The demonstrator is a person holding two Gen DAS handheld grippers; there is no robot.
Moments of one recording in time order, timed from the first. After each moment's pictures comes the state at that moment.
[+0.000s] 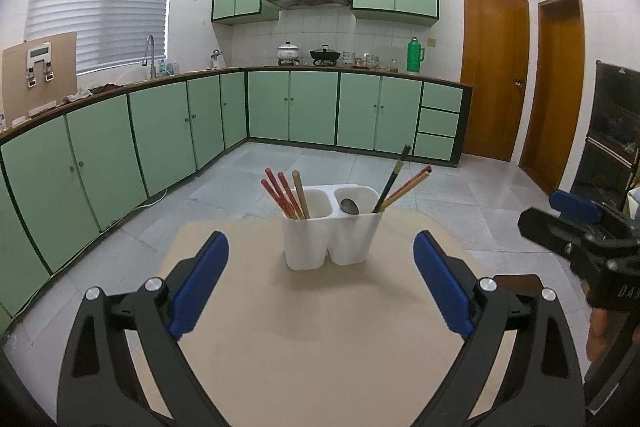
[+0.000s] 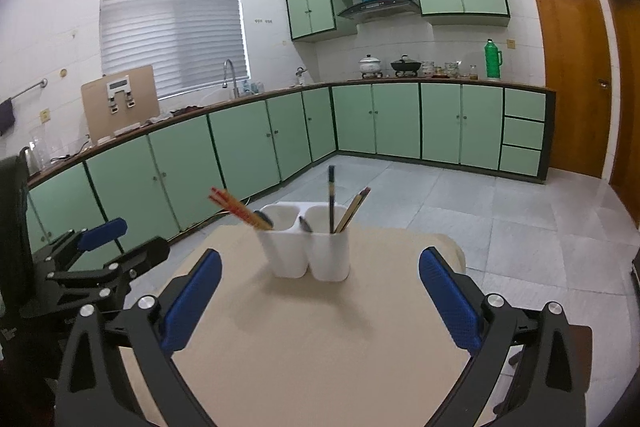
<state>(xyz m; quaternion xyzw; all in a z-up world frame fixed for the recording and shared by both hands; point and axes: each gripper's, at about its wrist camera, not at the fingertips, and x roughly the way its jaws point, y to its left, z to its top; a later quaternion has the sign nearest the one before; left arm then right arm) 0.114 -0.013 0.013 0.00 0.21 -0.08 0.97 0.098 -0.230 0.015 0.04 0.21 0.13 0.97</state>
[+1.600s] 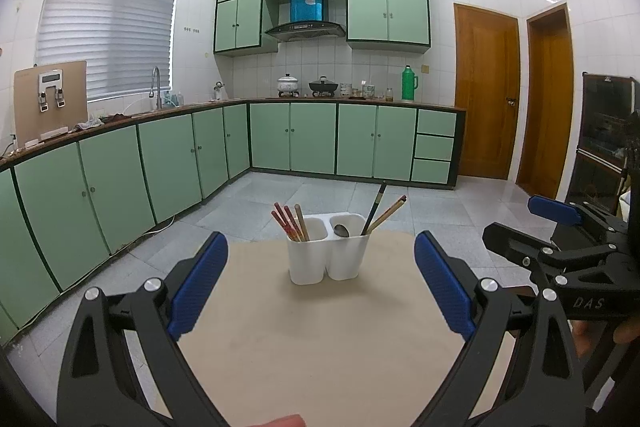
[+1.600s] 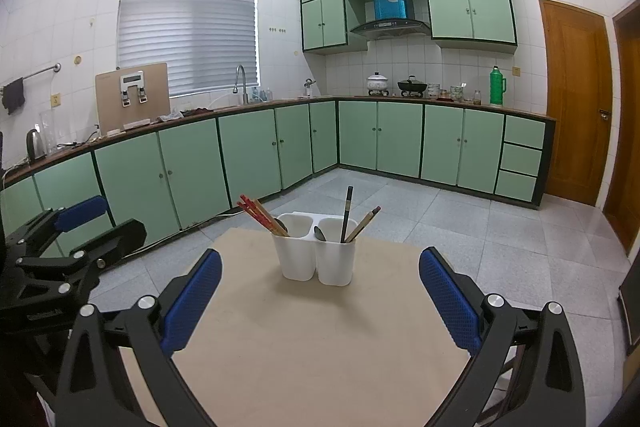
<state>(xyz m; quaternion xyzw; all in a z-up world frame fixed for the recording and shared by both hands) 0.049 -0.007 0.053 0.01 0.16 -0.08 0.98 0.056 -0.211 0.041 0.00 0.18 0.13 0.97</state>
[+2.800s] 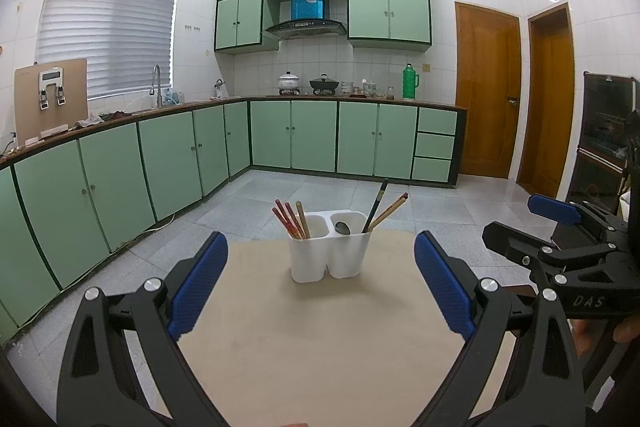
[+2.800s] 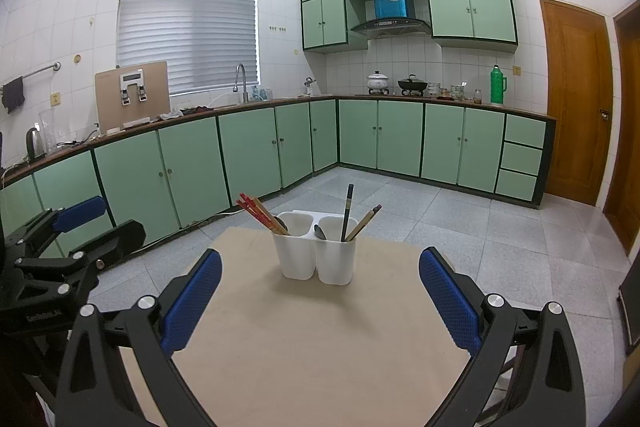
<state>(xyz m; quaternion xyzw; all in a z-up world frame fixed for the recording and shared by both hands) 0.052 -0.007 0.052 0.01 0.16 -0.09 0.98 0.055 -0.210 0.044 0.00 0.18 0.13 0.97</state>
